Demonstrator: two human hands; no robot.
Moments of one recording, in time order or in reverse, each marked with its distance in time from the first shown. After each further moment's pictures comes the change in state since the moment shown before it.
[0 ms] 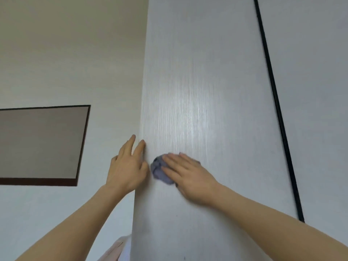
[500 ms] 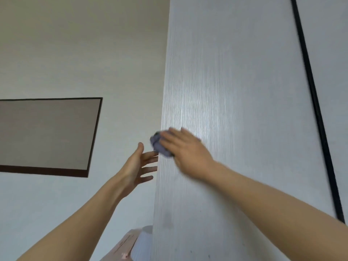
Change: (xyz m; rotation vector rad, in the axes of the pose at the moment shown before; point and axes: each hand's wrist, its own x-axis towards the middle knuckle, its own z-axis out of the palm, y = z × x) left_hand -0.003 -0.046 0.001 -1.310 -0.291 -0.480; right_hand 0.091 -0.023 0.014 -0.009 0.055 0.037
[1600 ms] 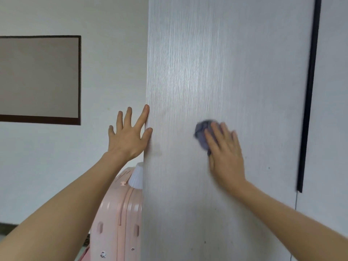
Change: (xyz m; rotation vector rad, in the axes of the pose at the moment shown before) left_hand -0.037 -0.083 0.005 1.318 0.195 0.226; right_hand -0.209 -0.049 0.013 -0.029 0.141 0.428
